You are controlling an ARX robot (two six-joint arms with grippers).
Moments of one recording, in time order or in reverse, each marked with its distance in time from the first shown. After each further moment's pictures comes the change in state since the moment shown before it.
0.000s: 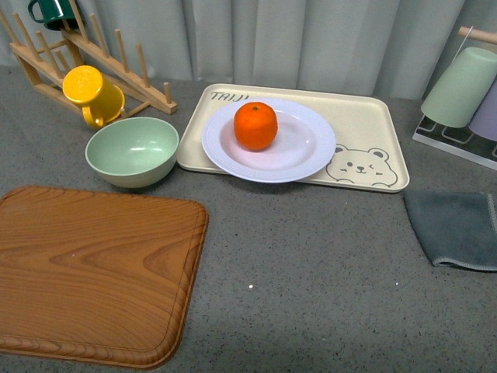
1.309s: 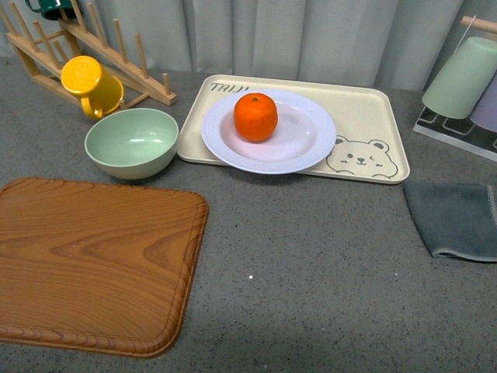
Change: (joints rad) left arm 0.000 0.000 0.000 0.000 0.000 0.000; right arm 0.000 0.001 0.000 0.004 0.000 -0.001
